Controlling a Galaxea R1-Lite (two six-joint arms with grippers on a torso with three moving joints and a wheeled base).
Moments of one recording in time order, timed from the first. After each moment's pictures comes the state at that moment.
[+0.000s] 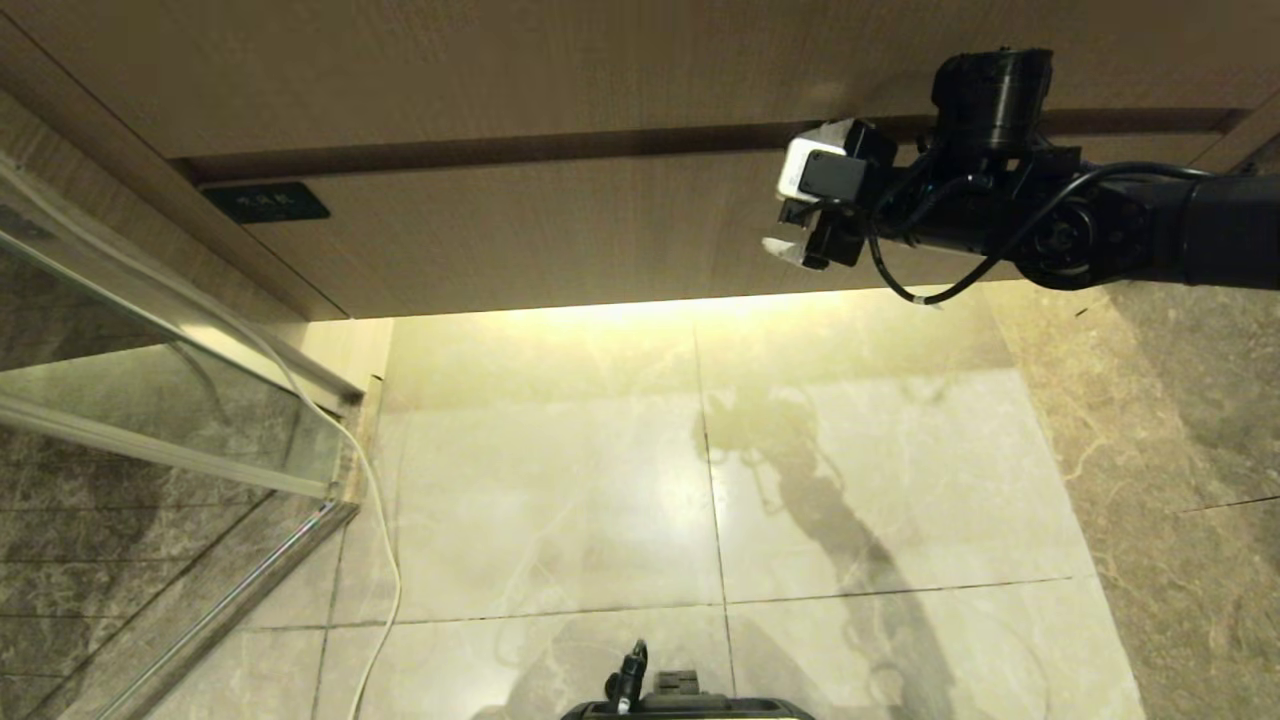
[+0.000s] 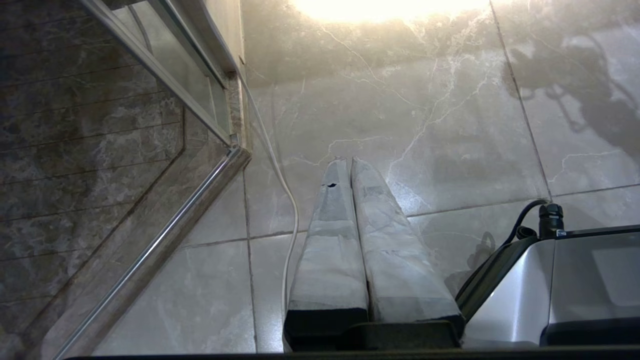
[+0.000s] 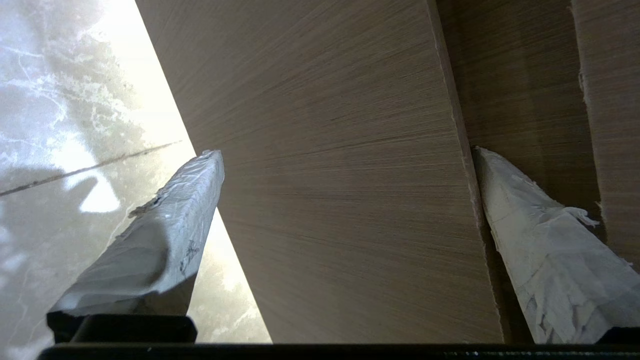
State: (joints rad) left arm 0.00 0.00 0.00 0.01 -0.01 0.08; right arm 0.35 2.05 -1.80 -0.18 0.16 -1.23
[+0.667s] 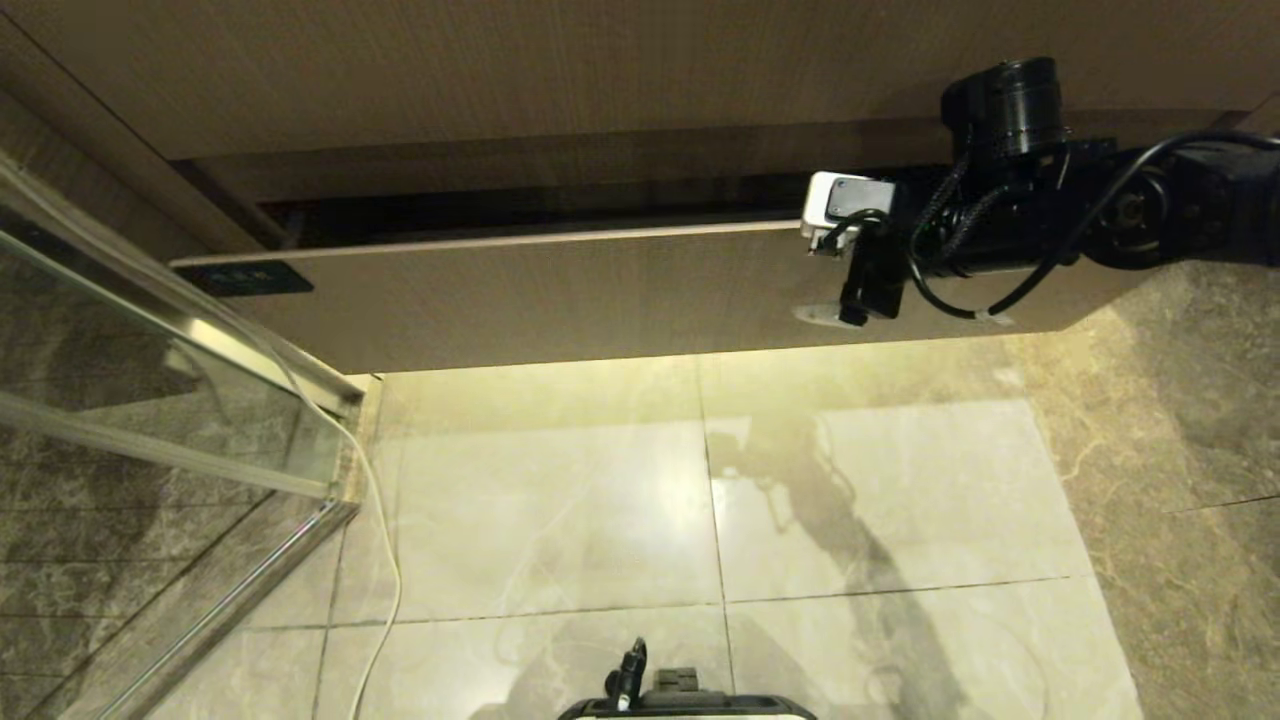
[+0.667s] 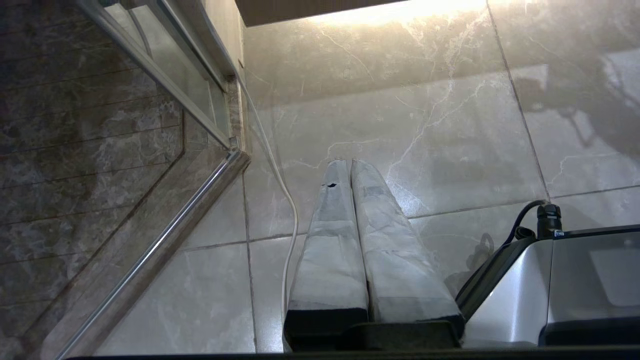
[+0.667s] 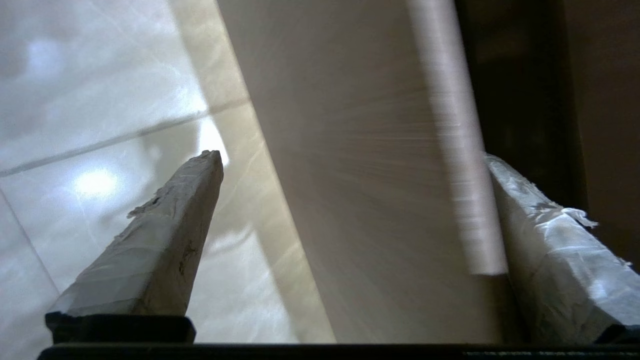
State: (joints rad) left arm 0.00 0.00 0.00 0.01 -0.01 0.08; right arm 0.32 1.99 -1.78 0.20 0.18 -1.11
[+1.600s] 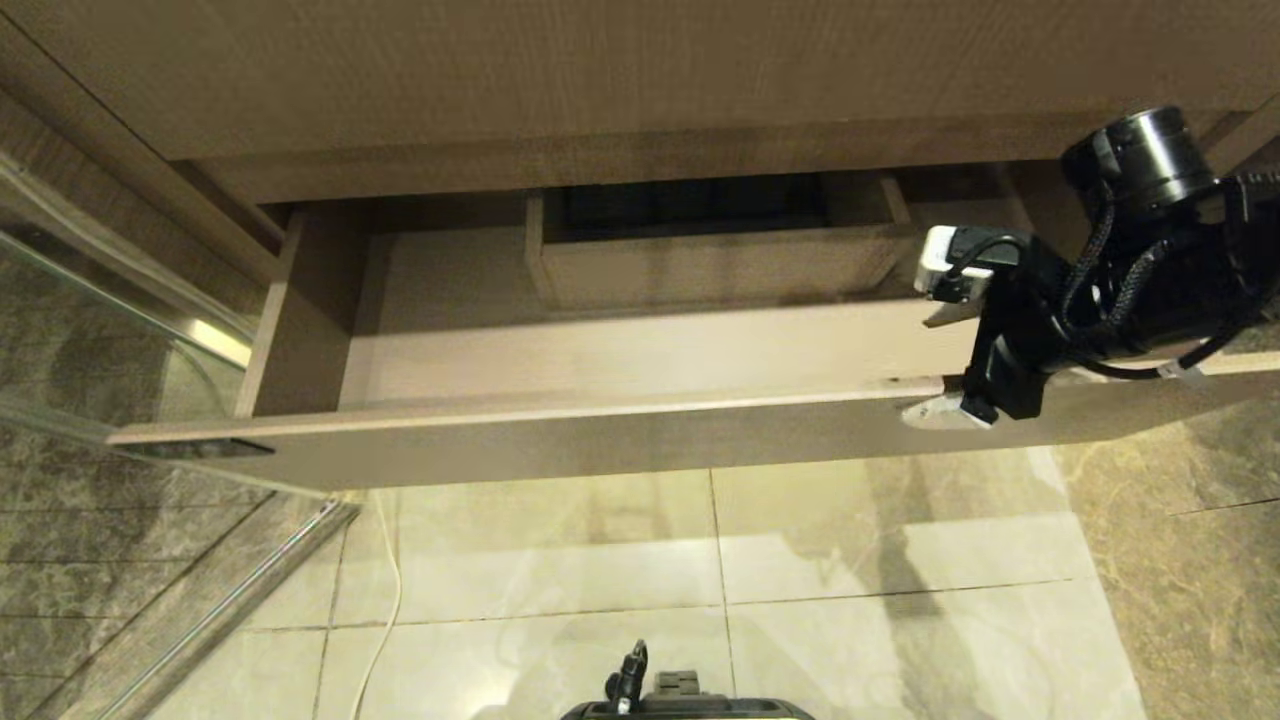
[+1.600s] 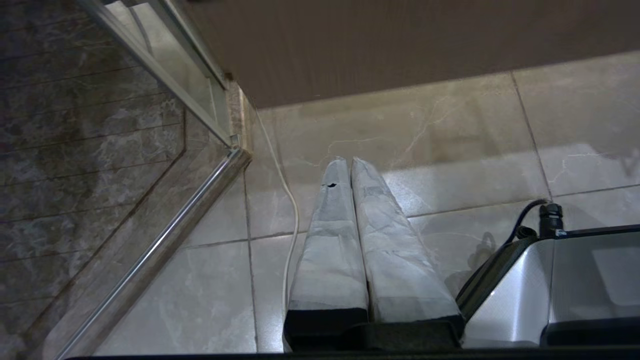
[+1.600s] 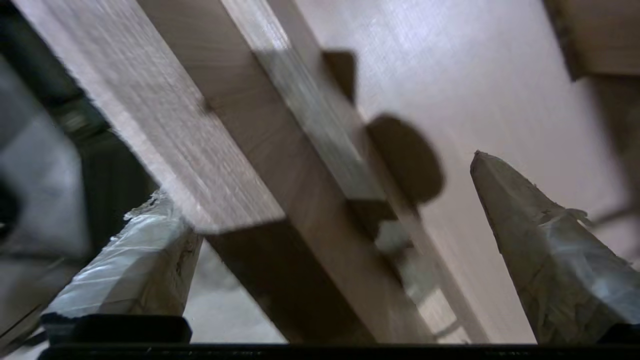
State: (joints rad) left arm 0.00 0.00 0.00 0.01 -0.01 0.08; right arm 0.25 1.69 -1.43 0.46 0.18 -0.84
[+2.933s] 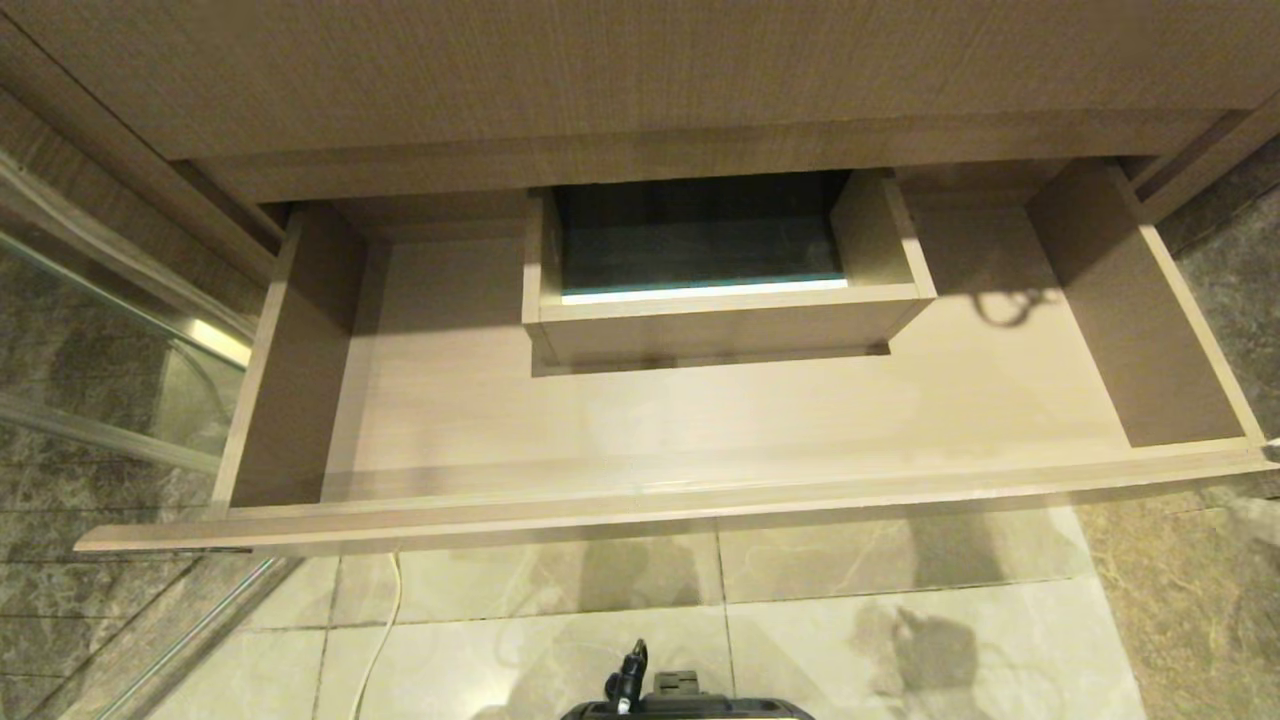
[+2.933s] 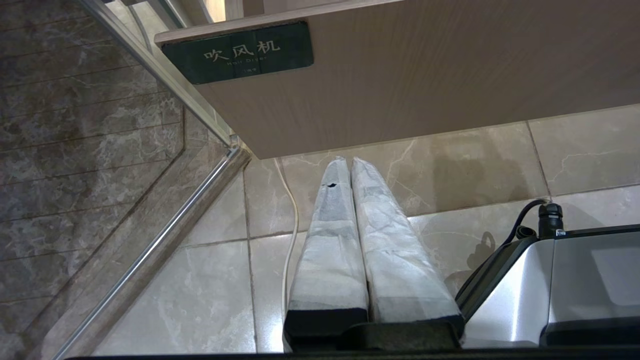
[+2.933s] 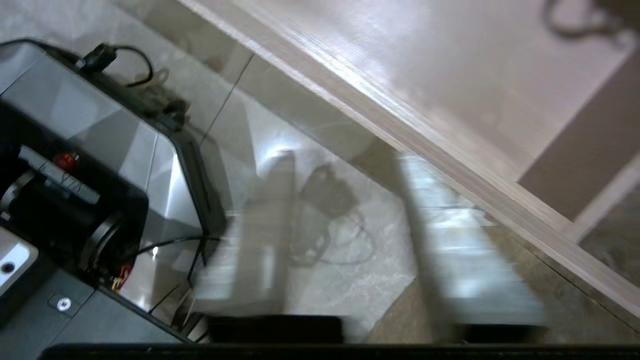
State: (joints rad) left arm 0.00 0.00 0.00 0.01 -0.01 0.08; right arm 0.14 0.95 -1.02 0.59 0.18 -0.52
